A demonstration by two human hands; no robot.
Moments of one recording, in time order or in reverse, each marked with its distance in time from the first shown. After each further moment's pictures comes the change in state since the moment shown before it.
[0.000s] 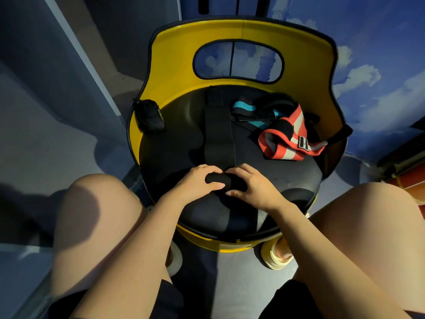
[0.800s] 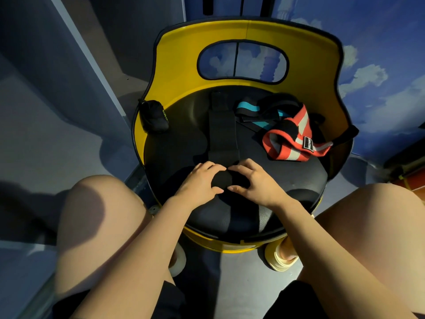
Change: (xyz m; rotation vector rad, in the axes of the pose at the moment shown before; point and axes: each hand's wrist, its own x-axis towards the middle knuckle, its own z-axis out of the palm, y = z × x) left_hand -0.007 0.006 0.004 0.315 0.095 0.088; right_hand 0.009 0.001 -0.002 0.008 0.000 -0.006
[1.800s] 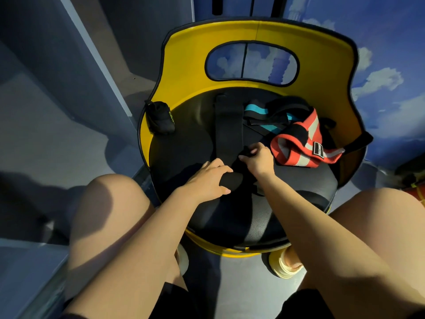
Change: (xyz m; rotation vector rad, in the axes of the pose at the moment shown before) left_hand 0.016 0.002 -0.016 -0.033 -0.180 -0.039; right_hand 0.083 0.015 0.010 0.318 0.401 0.563
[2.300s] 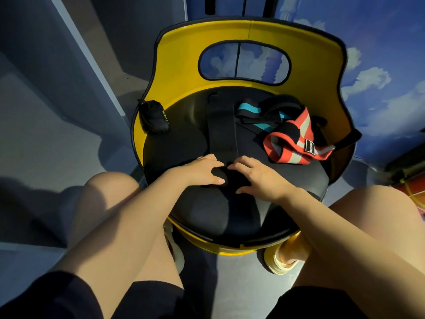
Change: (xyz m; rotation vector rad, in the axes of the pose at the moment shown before) left_hand 0.018 -0.001 -0.022 0.049 -0.172 -0.018; right_hand -0.050 0.005 -0.056 -0.618 -0.496 -0.765
